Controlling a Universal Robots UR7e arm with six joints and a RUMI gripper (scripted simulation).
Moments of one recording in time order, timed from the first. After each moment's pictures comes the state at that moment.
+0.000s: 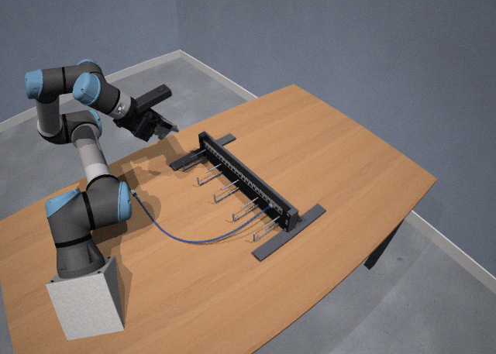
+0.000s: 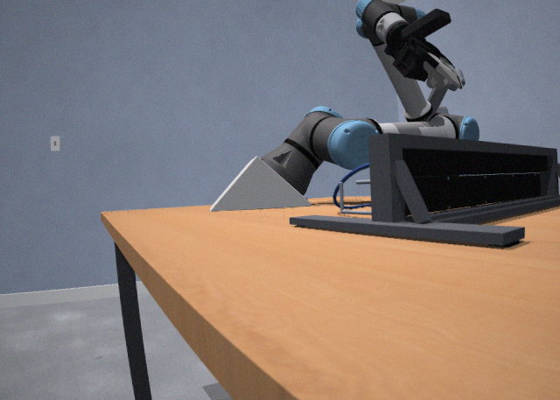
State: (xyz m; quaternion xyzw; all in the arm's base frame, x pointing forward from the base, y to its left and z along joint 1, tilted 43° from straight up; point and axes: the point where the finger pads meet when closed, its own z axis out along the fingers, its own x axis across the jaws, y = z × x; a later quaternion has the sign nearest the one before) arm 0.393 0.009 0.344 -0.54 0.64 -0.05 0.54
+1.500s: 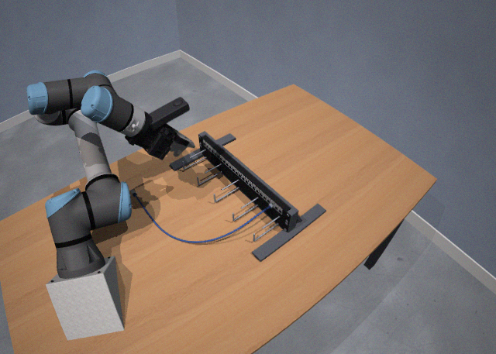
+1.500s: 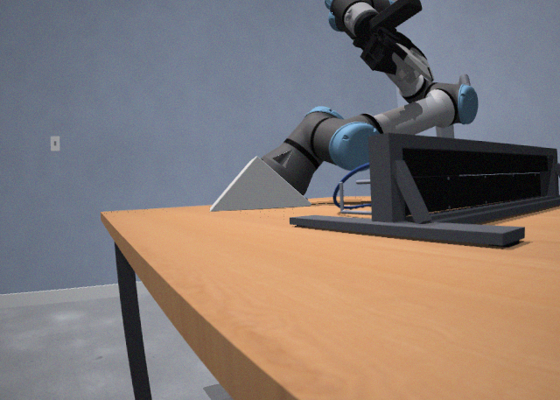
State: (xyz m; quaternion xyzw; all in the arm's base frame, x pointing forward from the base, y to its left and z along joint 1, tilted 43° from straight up) arm 0.411 -0.065 0.280 -0.54 0.64 -0.05 0.54
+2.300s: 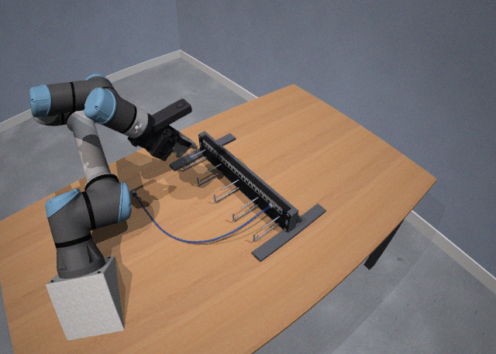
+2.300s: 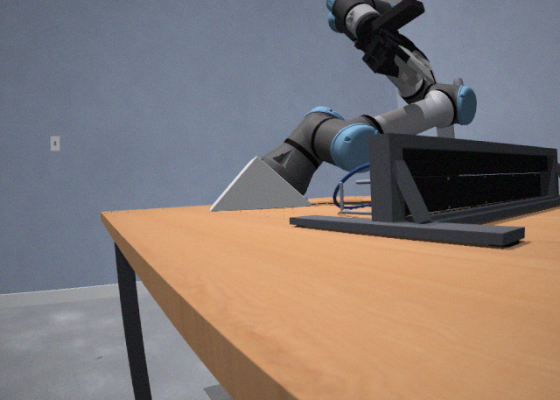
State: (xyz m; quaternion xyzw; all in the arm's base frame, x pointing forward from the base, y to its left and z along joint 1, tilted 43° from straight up) arm 0.418 -0.061 0.276 -0.54 0.64 -0.05 0.55
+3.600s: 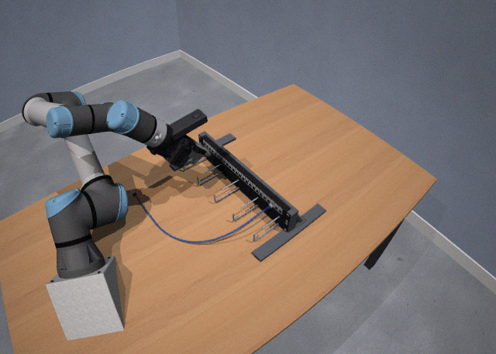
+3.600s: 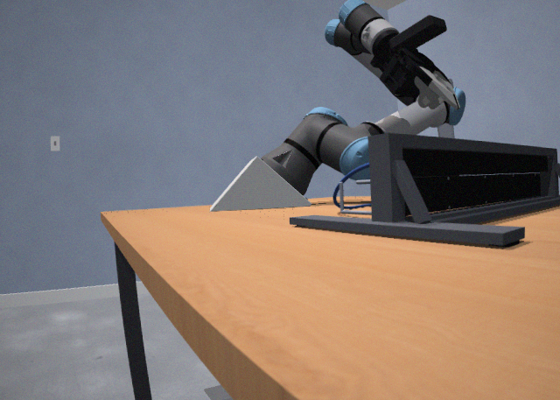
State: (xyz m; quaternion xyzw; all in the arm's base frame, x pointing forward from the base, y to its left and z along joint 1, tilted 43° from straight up) arm 0.470 -0.023 0.248 -0.54 0.64 -0.05 0.55
